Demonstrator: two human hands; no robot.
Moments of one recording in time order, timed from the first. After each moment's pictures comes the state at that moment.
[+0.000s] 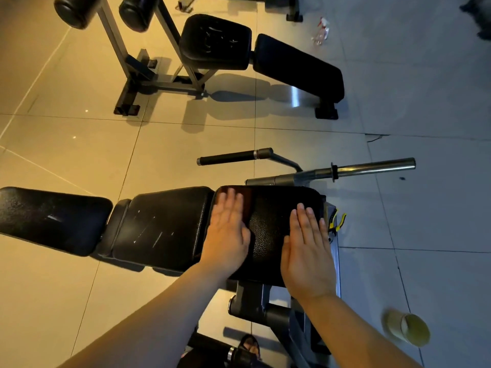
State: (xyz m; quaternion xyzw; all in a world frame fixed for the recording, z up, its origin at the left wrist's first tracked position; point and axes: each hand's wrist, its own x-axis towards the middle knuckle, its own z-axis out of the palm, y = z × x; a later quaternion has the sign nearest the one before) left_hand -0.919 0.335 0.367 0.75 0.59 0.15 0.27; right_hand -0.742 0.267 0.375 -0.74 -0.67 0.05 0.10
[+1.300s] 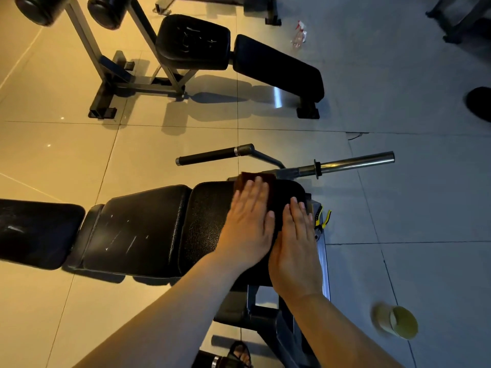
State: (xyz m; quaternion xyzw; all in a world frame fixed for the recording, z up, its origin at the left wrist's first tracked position) left_hand -0.849 0.340 0.386 0.81 0.50 0.16 0.28; right_hand -0.743 0.264 0.373 -0.76 -0.61 0.12 0.21
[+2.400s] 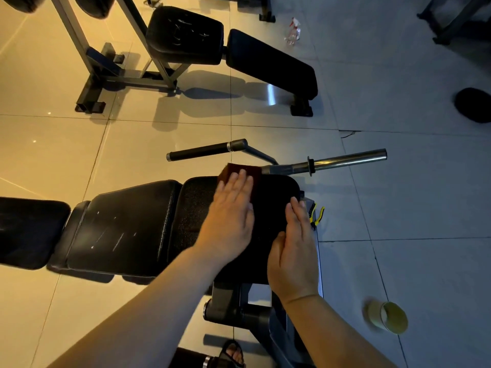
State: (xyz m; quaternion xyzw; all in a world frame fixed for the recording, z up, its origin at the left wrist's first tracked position) left_hand -0.866 0.352 0.378 0.81 0.50 0.16 0.25; right_hand -0.741 0.257 0.377 -0.77 -0.54 0.17 0.30
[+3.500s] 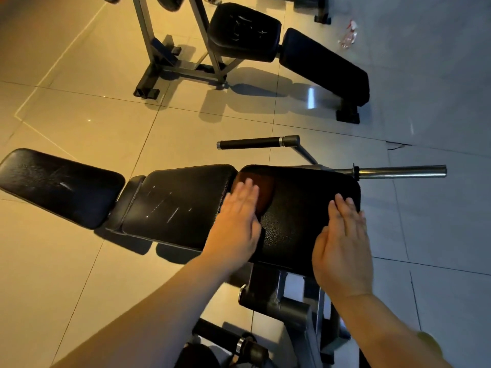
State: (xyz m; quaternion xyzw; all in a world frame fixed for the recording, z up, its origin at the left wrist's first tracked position) left_hand -0.953 0.314 0.357 0.76 0.56 0.18 0.27; right_hand -0.745 0.261 0.374 -0.75 -0.65 0.05 0.14
